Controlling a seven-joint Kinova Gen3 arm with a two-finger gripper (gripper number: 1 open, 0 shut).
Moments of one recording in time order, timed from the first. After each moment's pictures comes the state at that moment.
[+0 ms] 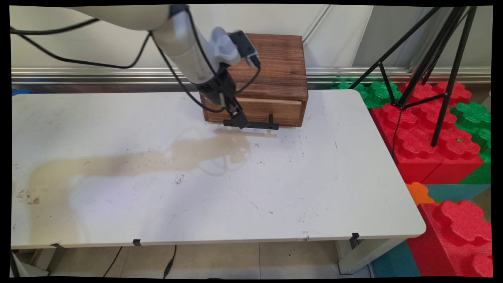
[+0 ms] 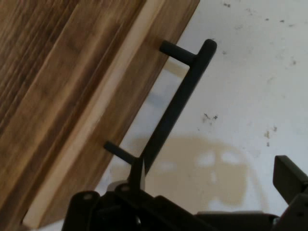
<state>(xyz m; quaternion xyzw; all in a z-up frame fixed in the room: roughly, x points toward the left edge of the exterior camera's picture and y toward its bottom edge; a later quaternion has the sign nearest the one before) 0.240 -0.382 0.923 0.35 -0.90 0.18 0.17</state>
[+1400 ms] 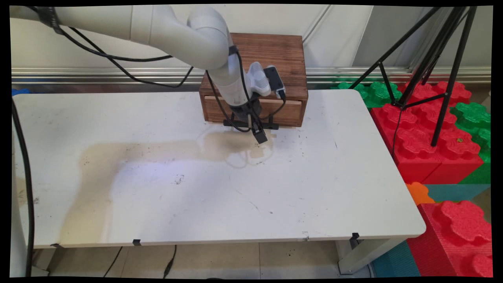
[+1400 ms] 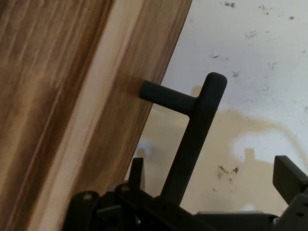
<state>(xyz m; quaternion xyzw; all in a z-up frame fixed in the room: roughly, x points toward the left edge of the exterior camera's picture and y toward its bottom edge) 0.193 -0.452 0.829 0.29 -0.93 0.17 0.14</state>
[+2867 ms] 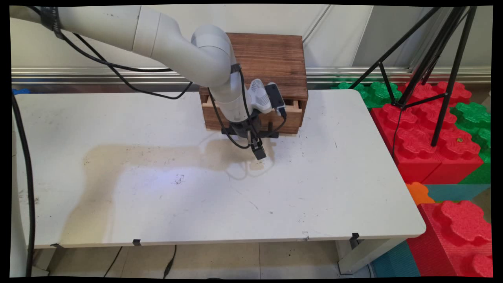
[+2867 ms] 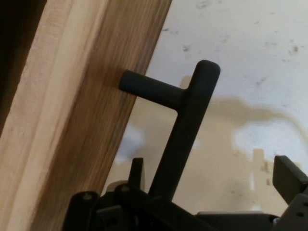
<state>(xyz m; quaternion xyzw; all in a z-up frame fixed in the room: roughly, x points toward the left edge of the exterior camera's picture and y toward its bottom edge) 0.180 -0.425 0.808 0.29 -0.94 0.15 0.13</state>
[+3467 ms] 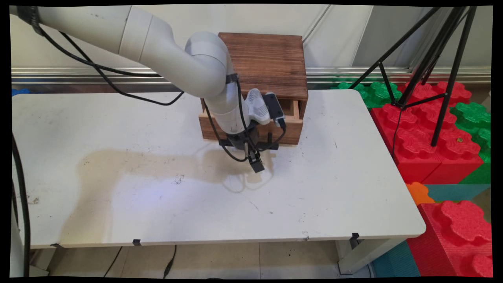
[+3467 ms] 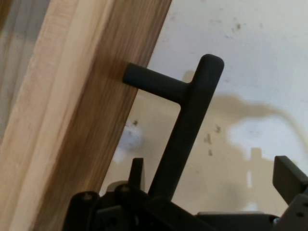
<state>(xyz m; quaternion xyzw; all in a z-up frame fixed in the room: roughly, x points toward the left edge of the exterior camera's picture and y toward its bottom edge) 0.171 -0.385 0.812 0.29 -0.94 0.13 0.12</state>
